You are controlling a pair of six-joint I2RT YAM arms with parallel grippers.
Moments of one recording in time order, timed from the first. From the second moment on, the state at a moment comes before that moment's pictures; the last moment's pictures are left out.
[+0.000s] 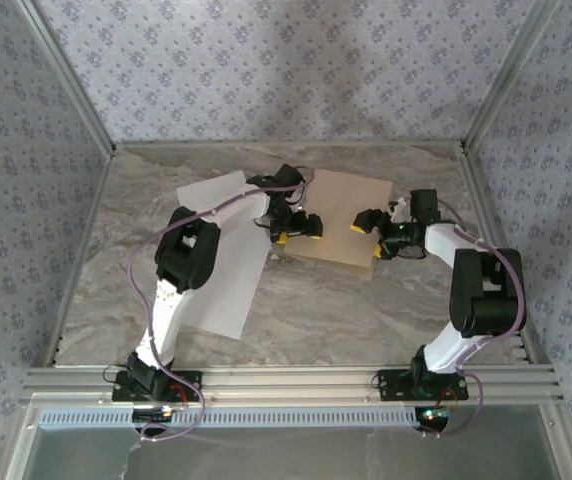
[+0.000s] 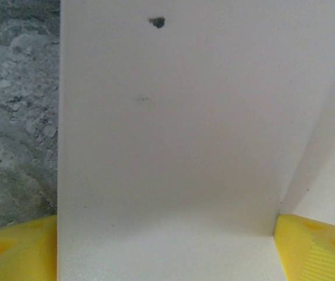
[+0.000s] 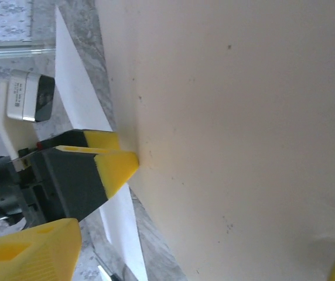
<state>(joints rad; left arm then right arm) -0.64 2.28 1.85 -0.81 0.39 -0.54 0.00 1.63 0.89 -0.26 -0.82 0.67</state>
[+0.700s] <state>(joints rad) -0.64 2.20 1.74 -0.70 0.55 -0.53 0.01 1.55 0.93 -0.20 -0.96 0.75</state>
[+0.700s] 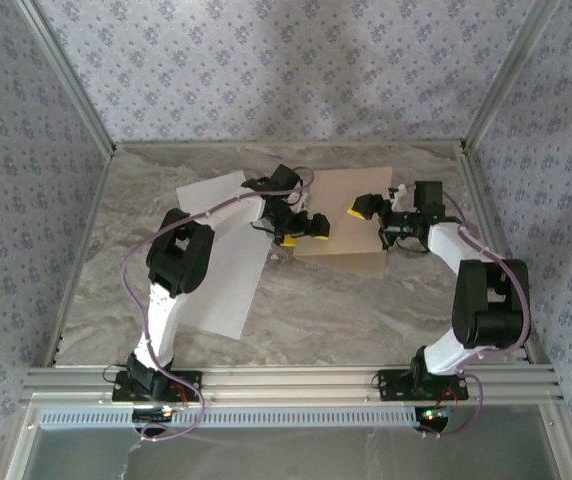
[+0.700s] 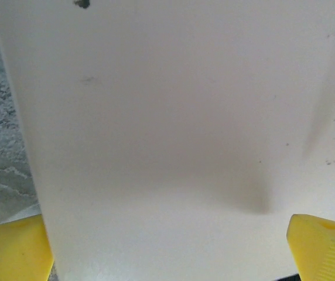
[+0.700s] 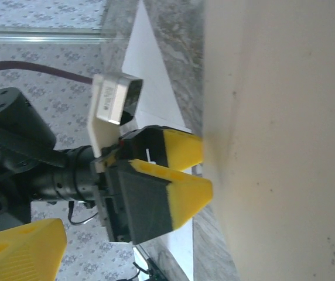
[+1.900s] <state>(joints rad) -0.89 1.62 1.21 -0.16 0.00 -0.18 0.19 1.59 1.23 -0.19 -0.96 0.88</state>
